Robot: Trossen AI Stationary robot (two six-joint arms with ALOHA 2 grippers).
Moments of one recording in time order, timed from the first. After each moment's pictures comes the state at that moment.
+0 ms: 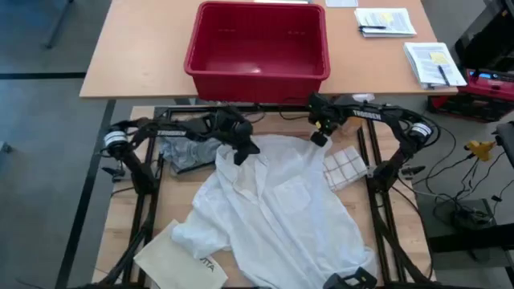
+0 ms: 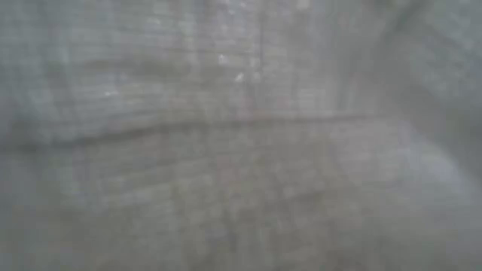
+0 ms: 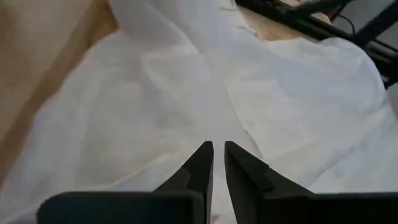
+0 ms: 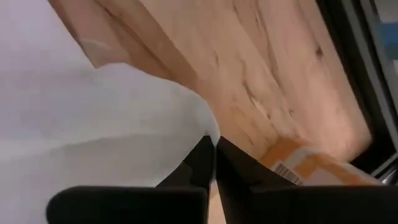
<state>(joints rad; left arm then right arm) 0.43 1.68 1.00 0.02 0.53 -0.04 -0.76 1.64 1.06 -0.86 0.19 -0.12</state>
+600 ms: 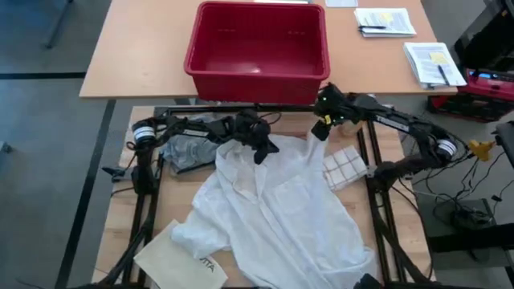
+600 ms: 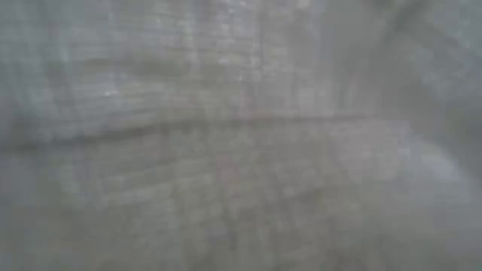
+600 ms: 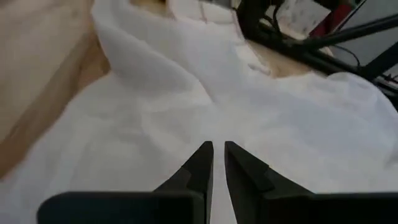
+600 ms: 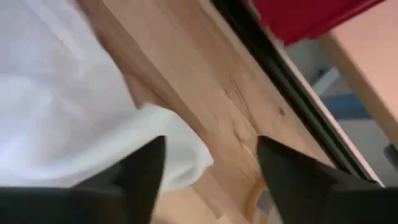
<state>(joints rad) 0.40 1.94 1.18 0.24 0.53 -0.15 -0.73 1.34 1.06 -0.79 0.09 -0.10</state>
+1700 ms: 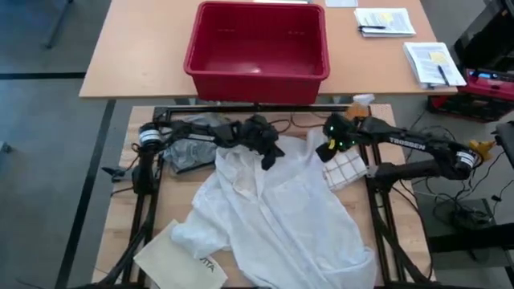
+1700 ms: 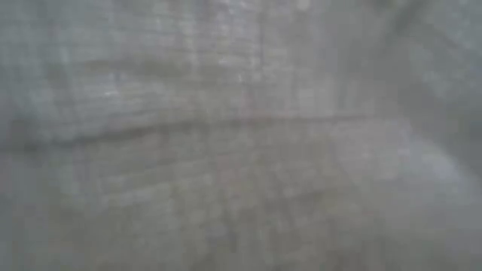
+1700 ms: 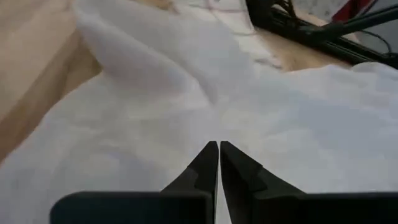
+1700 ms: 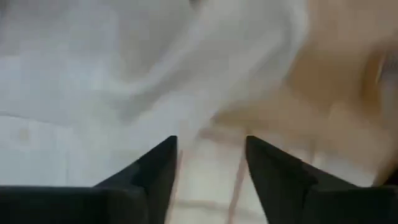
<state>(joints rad) 0.31 2.01 1.30 0.16 0.40 -0.14 -0.52 1.12 0.78 -0.89 0.02 0.54</state>
